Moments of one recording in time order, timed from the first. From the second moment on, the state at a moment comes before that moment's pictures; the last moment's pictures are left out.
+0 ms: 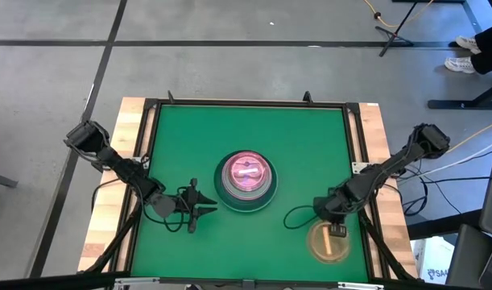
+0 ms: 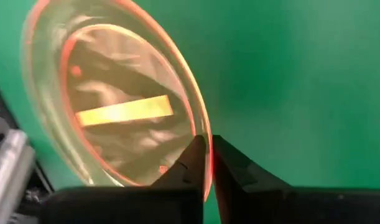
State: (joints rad) left arm -0.64 1.42 0.35 0.70 -0.67 -0.43; right arm 0.59 1.28 0.64 -0.75 -0.32 0.78
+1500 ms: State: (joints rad) left arm -0.64 1.42 0.35 0.70 -0.66 -0.44; right arm -0.09 1.56 0.85 0.03 -0.02 0.33
